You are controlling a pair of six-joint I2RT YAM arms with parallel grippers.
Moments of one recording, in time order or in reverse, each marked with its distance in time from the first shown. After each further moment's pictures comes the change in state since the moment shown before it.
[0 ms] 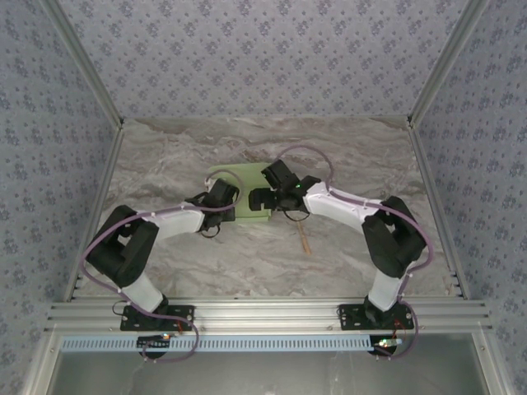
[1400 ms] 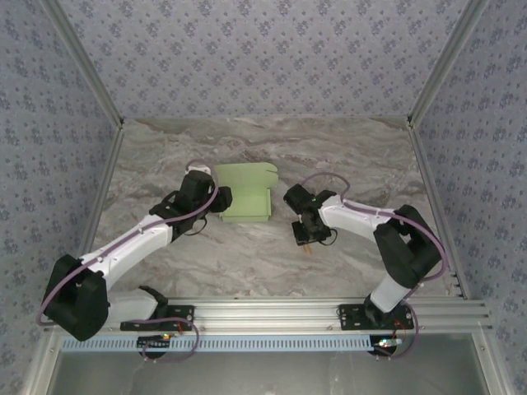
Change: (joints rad) left arm 0.053 -0.406 -0.046 -0.053 0.150 0.043; right arm -0.050 -0.083 -0.230 -0.340 0.040 -0.137
